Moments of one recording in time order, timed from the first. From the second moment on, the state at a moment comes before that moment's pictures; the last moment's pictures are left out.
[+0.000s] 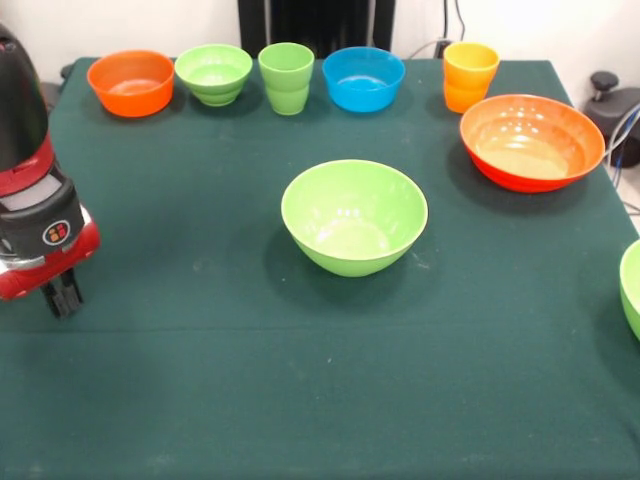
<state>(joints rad) -0.36 0.12 -0.57 0.83 0.84 0.79 3.14</state>
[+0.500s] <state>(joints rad) -0.34 0.08 -0.61 0.83 0.84 0.87 3.18</state>
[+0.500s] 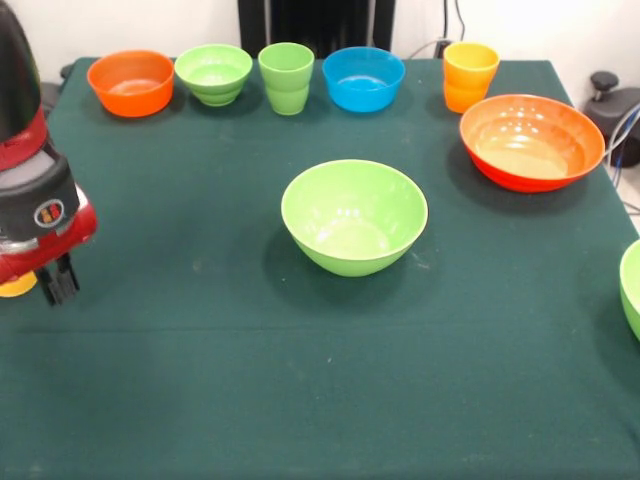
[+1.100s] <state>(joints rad) -0.29 -0.10 -0.63 0.85 0.83 0.97 3.23</state>
